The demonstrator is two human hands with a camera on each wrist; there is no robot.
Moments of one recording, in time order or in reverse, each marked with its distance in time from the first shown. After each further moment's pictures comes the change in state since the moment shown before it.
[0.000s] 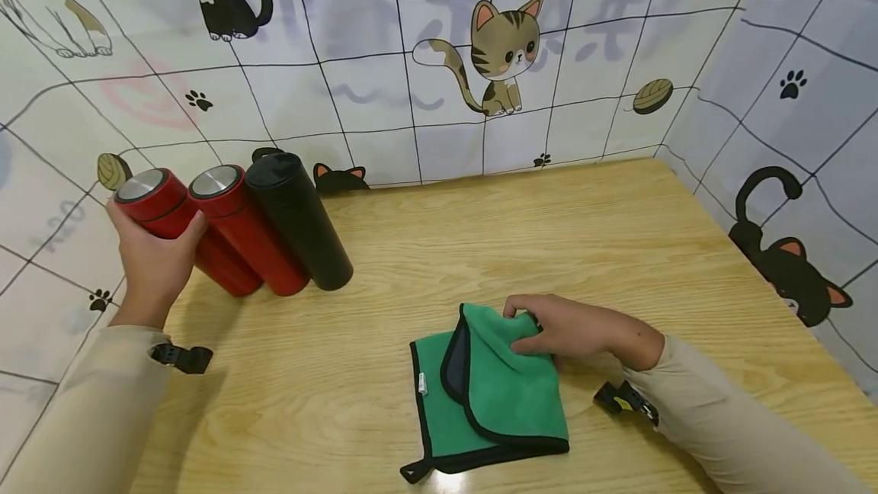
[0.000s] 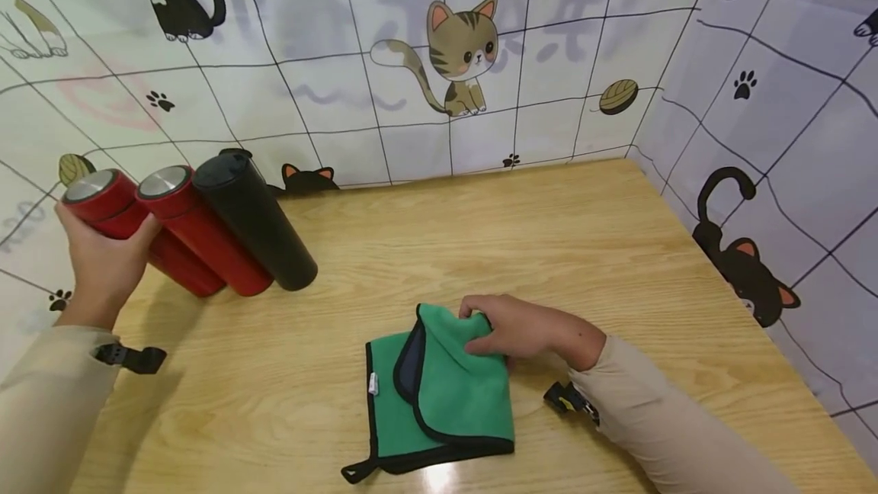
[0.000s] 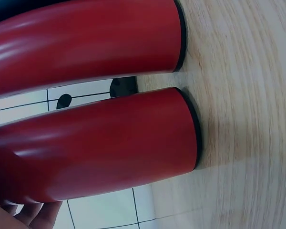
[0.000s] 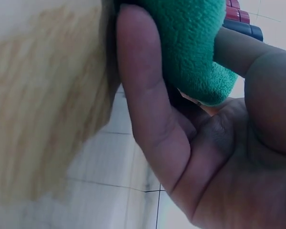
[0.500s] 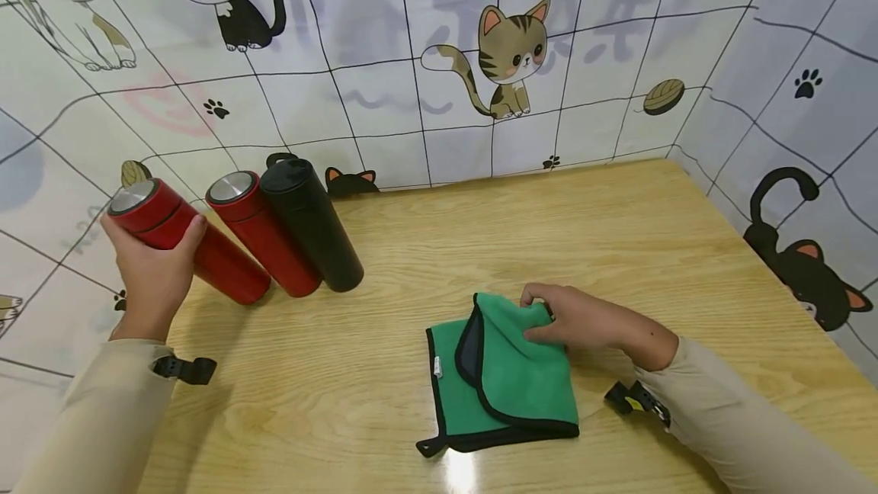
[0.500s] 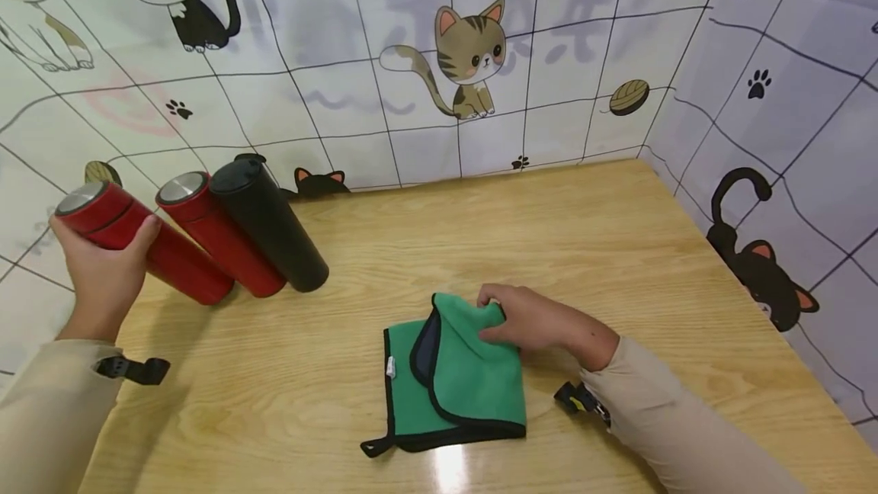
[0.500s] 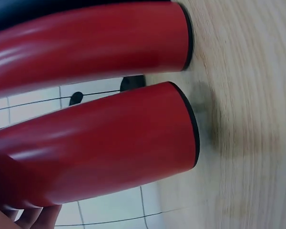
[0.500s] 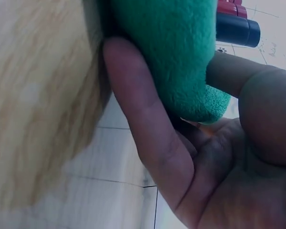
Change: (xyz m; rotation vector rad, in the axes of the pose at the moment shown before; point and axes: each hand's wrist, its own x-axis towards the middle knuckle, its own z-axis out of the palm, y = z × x) left_hand -0.013 0.017 -0.017 -0.027 0.090 -0.030; right_hand -0.001 -0.001 -0.011 -0.093 0.161 0.011
